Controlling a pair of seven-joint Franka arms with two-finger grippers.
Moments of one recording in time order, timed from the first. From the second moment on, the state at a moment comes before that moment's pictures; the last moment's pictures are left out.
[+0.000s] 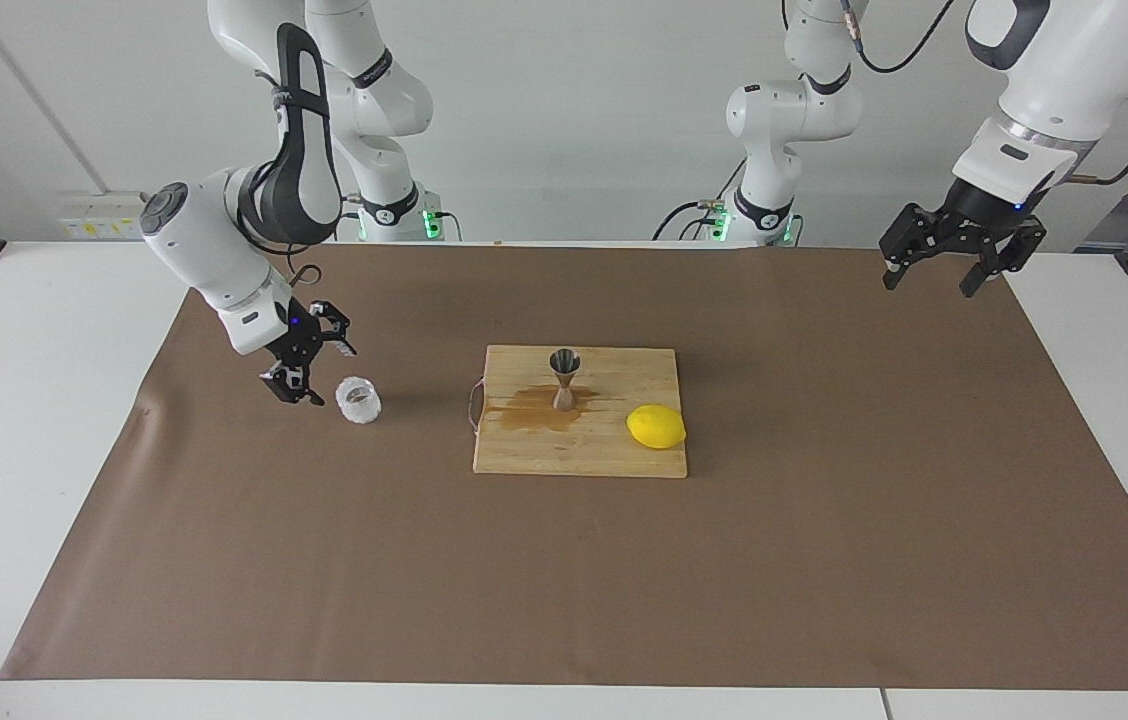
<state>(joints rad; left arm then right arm) -0.03 -0.02 -0.05 -1.55 -0.06 1.58 0.06 -0.08 0.07 -0.02 -2.27 0.50 2.30 -1.71</state>
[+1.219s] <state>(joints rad) -0.04 -0.04 -0.05 -1.55 -0.03 1.52 0.08 -0.11 0.17 -0.02 -2.29 0.69 2.30 -2.02</state>
